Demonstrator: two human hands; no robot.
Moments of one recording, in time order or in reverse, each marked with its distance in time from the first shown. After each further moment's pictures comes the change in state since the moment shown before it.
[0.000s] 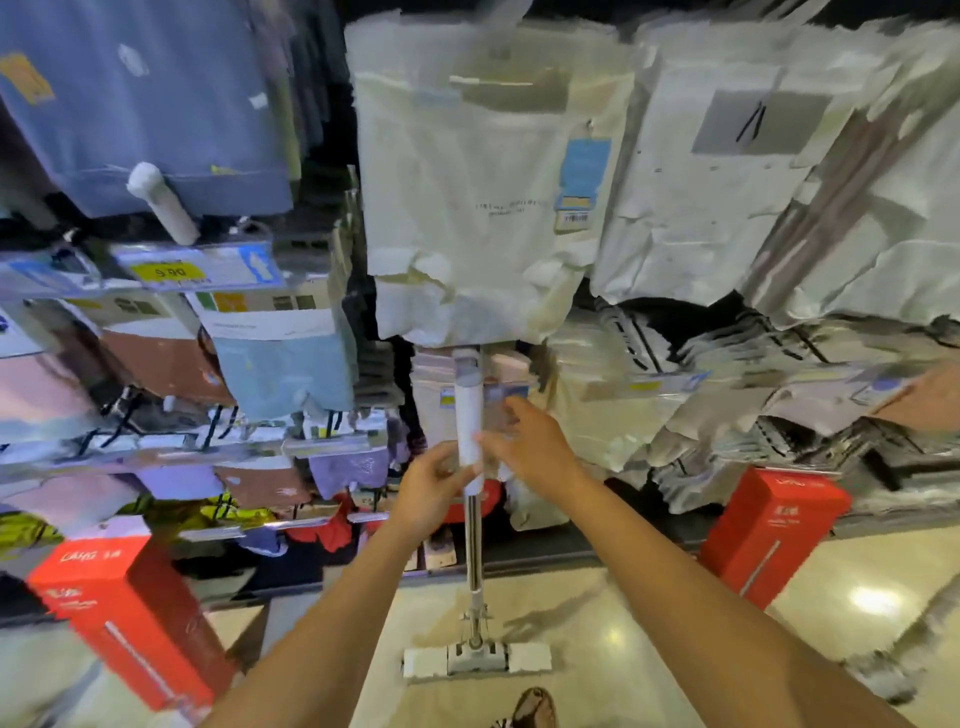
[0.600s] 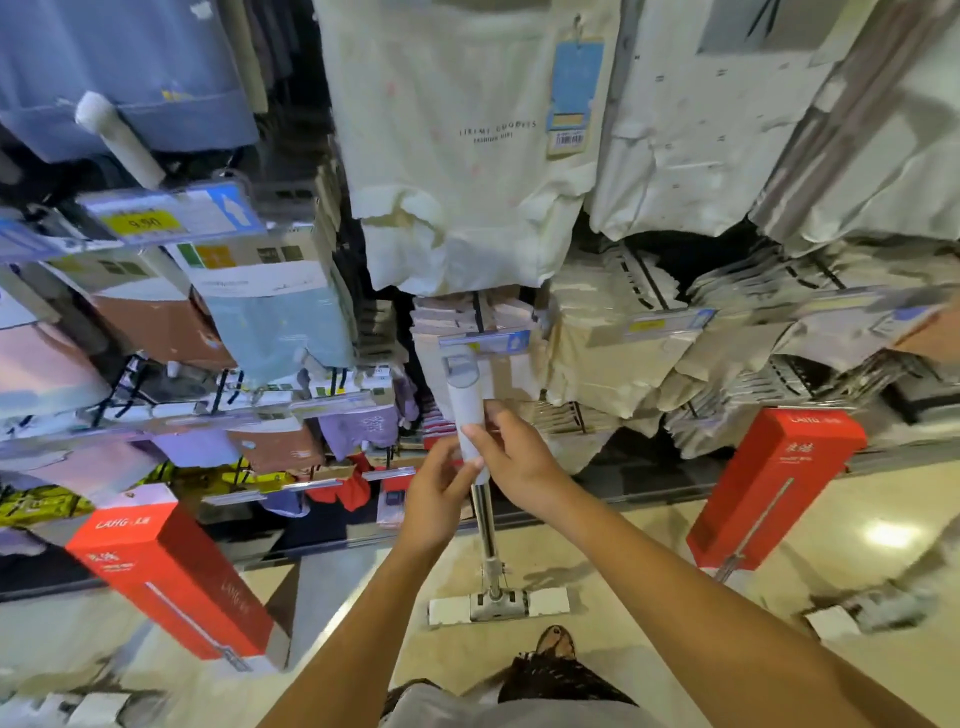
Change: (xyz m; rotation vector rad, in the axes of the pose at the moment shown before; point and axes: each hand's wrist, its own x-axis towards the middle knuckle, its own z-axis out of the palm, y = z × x) left_hand -0.055 -0.031 0.020 -0.076 0.091 0.116; right_hand -0.049 0.020 0.040 0.080 -0.050 -0.131
